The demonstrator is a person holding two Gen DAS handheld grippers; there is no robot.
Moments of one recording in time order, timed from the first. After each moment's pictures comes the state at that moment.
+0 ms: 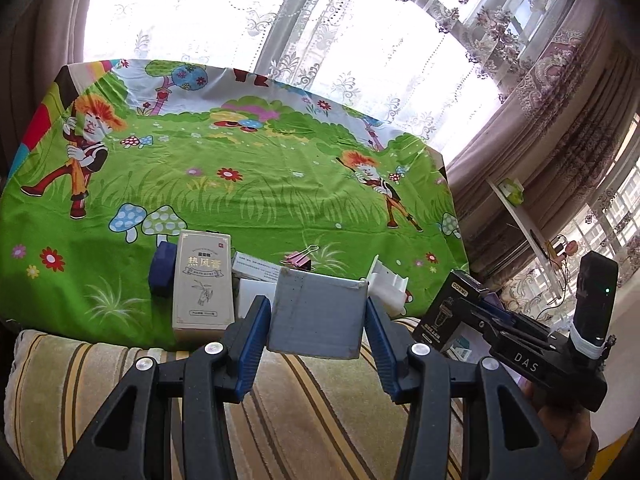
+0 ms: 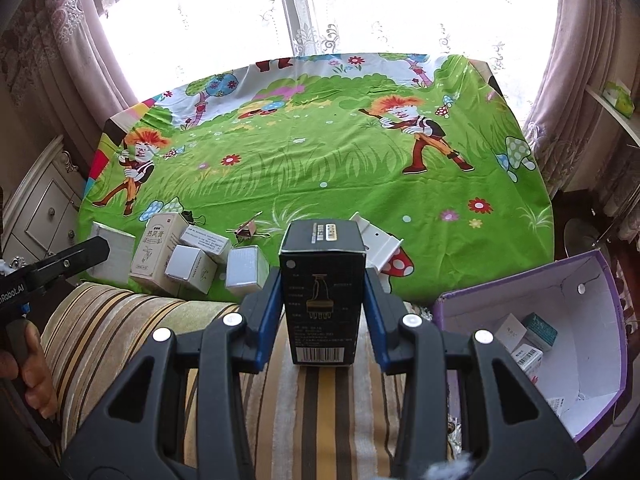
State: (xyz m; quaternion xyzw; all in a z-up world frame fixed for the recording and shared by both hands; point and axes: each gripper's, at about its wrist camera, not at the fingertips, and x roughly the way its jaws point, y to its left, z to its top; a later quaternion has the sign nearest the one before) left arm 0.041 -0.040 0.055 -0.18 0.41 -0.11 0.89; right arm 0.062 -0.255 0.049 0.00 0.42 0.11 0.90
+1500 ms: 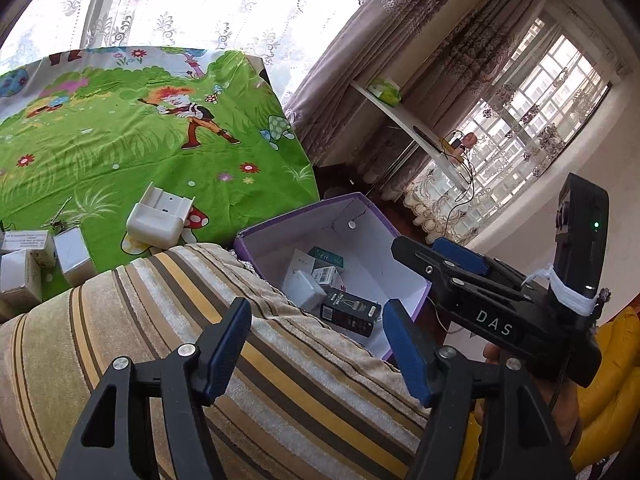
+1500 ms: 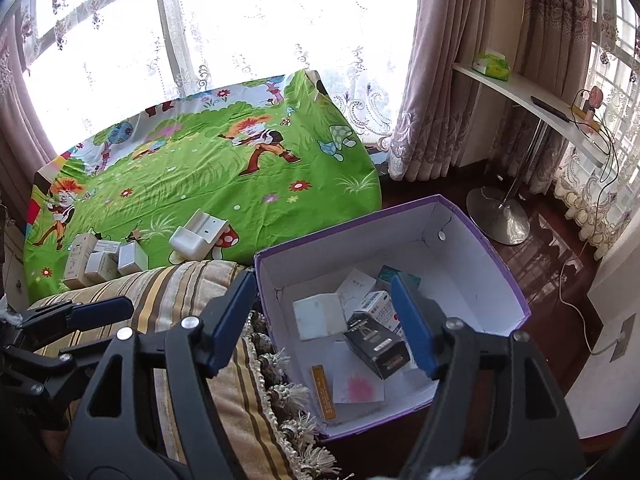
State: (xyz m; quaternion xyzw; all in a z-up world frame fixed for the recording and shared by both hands) left arm 0.013 -0.221 0.053 -0.12 0.45 -0.33 0.82; right arm -0.023 -0.385 0.079 0.03 0.38 -0.06 0.92
